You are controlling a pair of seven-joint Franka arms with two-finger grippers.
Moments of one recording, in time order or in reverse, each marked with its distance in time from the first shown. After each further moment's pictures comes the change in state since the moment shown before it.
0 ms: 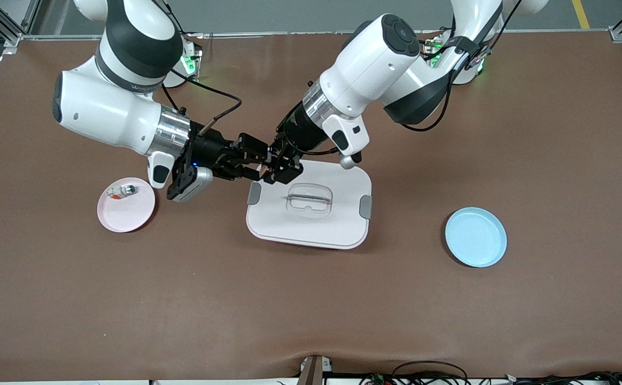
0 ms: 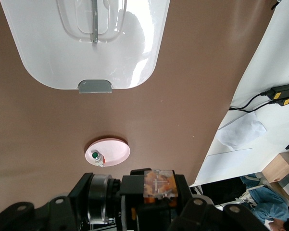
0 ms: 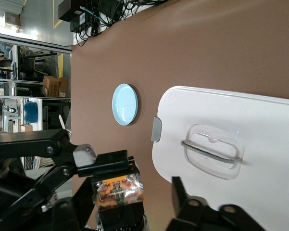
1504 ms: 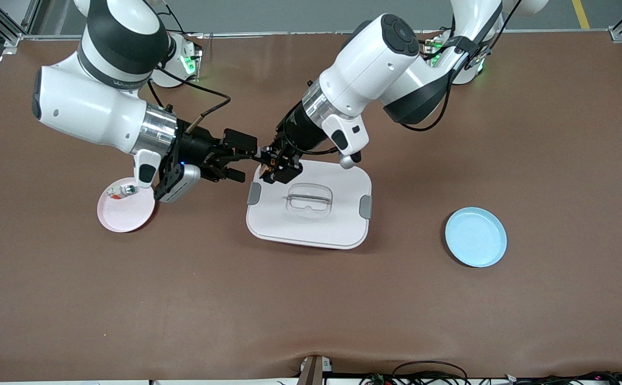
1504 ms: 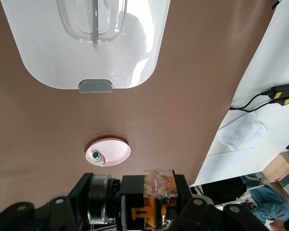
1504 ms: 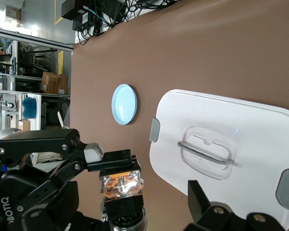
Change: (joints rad) left arm -0.001 0.000 -0.001 0.001 0.000 0.000 0.000; right arm -0.028 -0.012 0.000 0.017 -0.025 -0.042 -0.023
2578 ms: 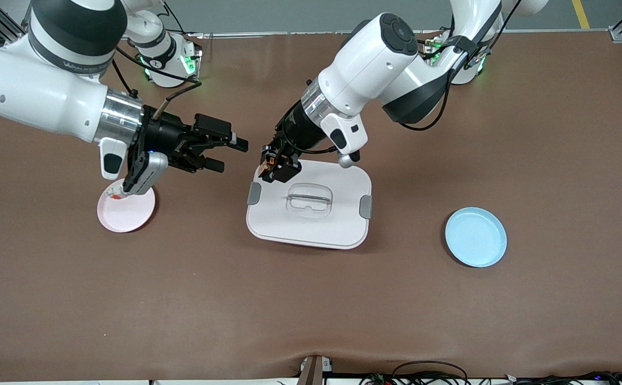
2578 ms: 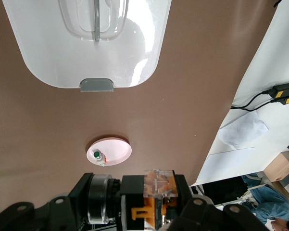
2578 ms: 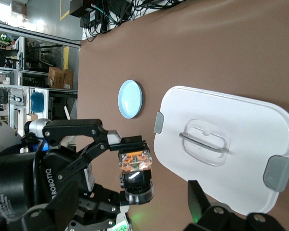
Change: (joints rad) left arm -0.001 0.000 -0.003 0.000 0.000 0.000 0.000; right arm -0.068 -0.041 0.000 0.029 0.000 -0.111 -0.004
